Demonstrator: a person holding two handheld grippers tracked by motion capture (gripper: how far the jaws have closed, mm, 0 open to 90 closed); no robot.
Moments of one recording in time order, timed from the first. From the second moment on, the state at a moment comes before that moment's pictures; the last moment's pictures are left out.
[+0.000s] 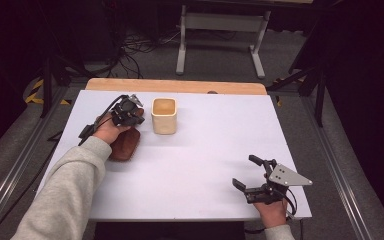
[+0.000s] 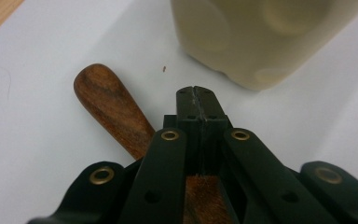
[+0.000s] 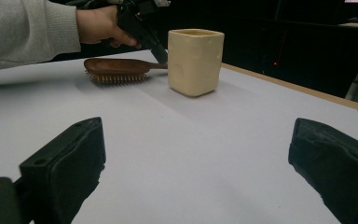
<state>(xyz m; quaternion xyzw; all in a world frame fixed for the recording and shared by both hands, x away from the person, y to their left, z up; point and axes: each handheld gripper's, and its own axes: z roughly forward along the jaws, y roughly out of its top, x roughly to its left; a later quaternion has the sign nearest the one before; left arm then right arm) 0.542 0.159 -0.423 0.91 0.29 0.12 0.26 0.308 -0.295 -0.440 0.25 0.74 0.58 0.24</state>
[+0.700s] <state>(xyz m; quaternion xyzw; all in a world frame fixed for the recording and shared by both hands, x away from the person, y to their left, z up) 0.548 0.153 -0.431 0.93 0.30 0.12 0.18 0.308 -0.294 -0.440 0.25 0.74 0.58 0.24</state>
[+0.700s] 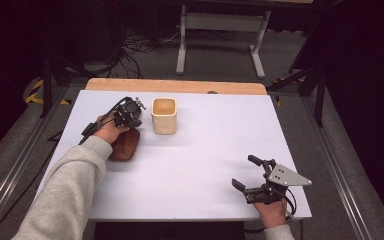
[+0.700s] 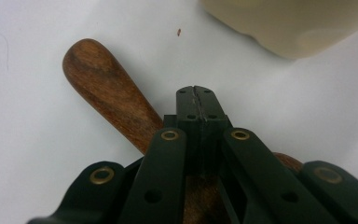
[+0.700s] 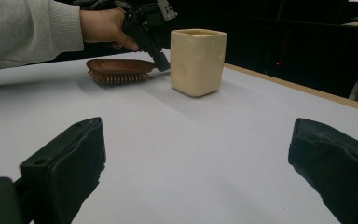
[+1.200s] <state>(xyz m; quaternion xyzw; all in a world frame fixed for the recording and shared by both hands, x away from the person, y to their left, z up) 0.547 0.176 -0.429 0.92 0.33 0.12 0.16 0.310 -0.292 -0.440 0.25 0.74 0.58 0.23</state>
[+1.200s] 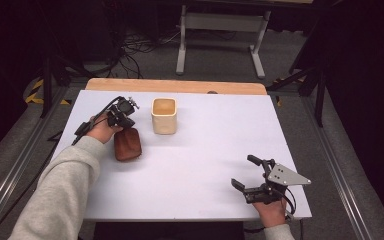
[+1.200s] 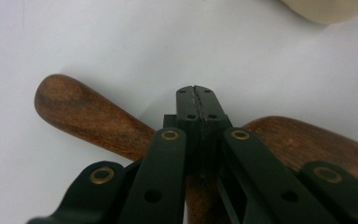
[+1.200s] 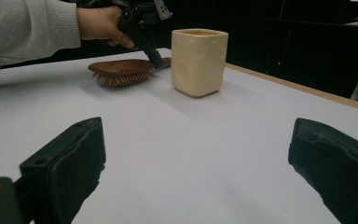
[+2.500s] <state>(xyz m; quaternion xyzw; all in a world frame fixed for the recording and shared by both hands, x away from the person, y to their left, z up) 0.519 0.229 -0.432 0.92 0.35 0.07 0.12 0.316 -0.289 -0.439 0.24 0.74 0.59 0.23</state>
